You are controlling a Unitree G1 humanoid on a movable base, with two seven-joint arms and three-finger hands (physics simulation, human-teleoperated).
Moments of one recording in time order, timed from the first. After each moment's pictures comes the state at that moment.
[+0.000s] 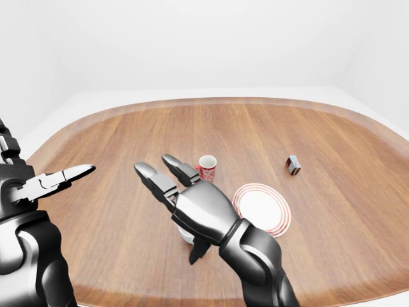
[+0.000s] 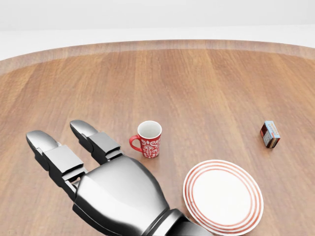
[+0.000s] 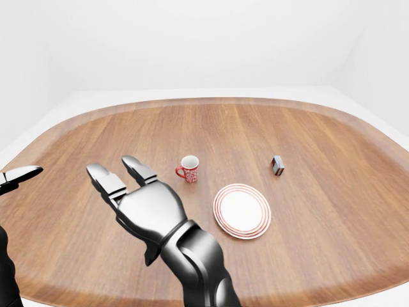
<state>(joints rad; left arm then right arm) -0.10 0.27 0.55 -0.56 -0.40 0.09 0.14 -0.07 0.16 0.60 -0.65 -1.16 0.09 0.70</state>
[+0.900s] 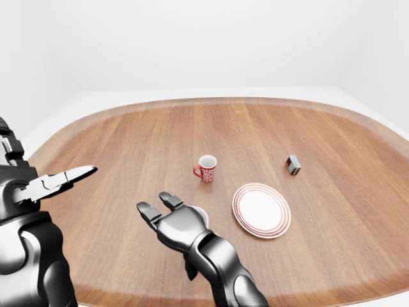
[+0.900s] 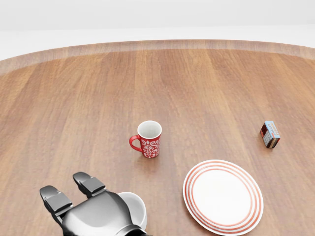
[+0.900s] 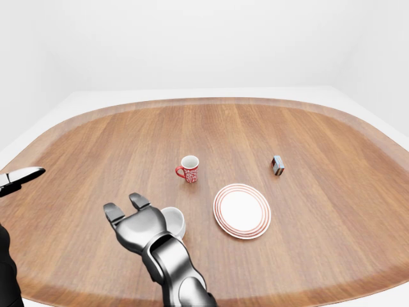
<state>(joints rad) -0.09 0.27 0.55 -0.55 -0.40 0.09 0.14 -0.01 0.20 0.72 -0.25 -1.42 0.09 0.70</state>
